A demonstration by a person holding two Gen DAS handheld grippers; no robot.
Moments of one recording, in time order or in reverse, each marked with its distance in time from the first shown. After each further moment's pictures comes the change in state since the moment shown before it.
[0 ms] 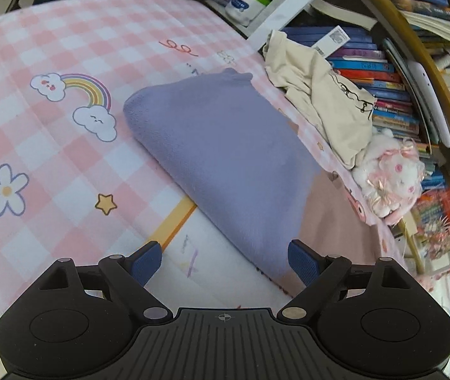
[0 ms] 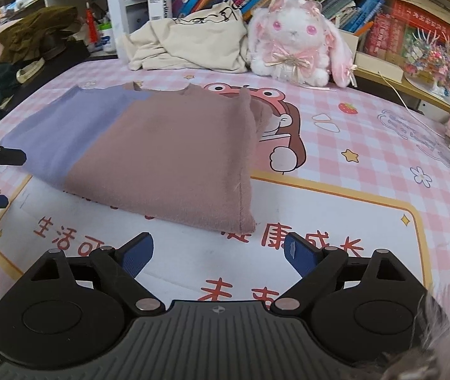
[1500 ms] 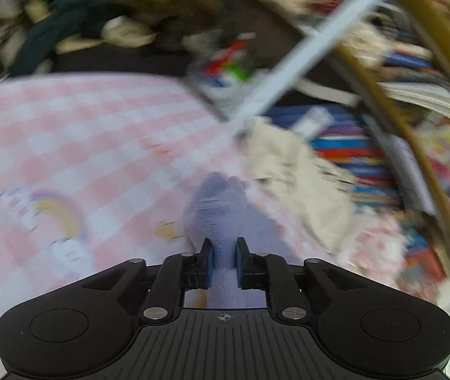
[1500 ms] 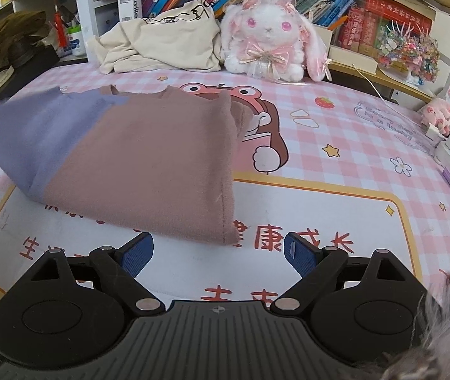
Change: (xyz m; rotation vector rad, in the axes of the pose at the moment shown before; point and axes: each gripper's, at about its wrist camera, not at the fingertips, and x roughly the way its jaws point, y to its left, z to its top) left arm 0.014 0.025 0.060 -0.041 -0.251 -0.078; right arm 0.002 0.012 0.009 0.060 0.015 -0.108
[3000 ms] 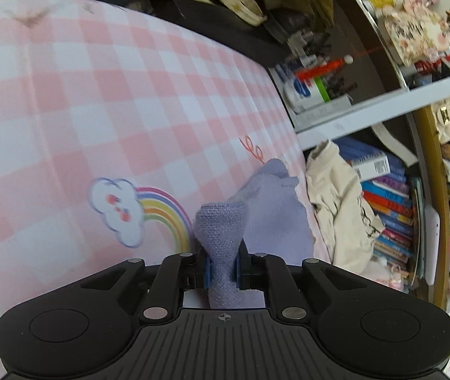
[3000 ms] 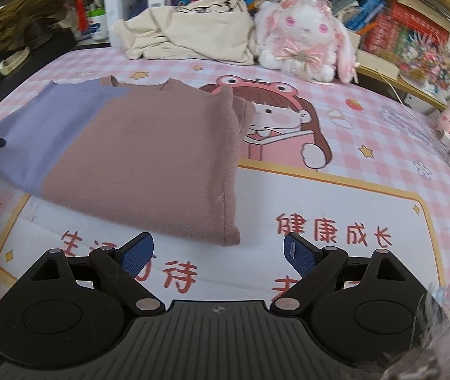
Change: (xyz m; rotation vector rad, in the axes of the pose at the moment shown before) left arm 0.005 0.101 0.030 -0.289 0.075 -0.030; right arm 0.000 0.063 0.001 -0.047 0.038 0.003
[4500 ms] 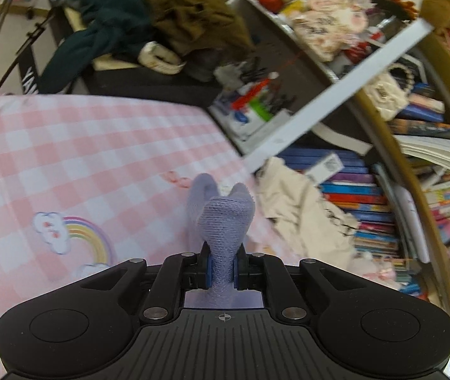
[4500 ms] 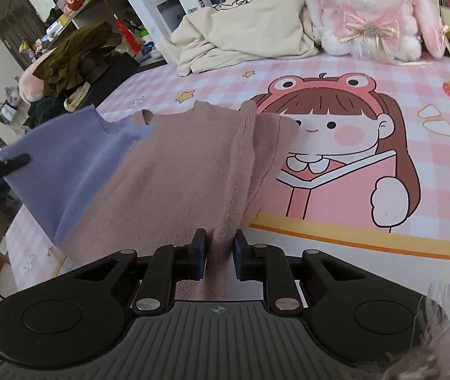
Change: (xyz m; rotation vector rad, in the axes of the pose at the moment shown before) left arm -0.038 -0.108 -0.044 0.250 -0.176 -0.018; right arm 0.089 -0.086 0.059 0.094 0.045 0.517
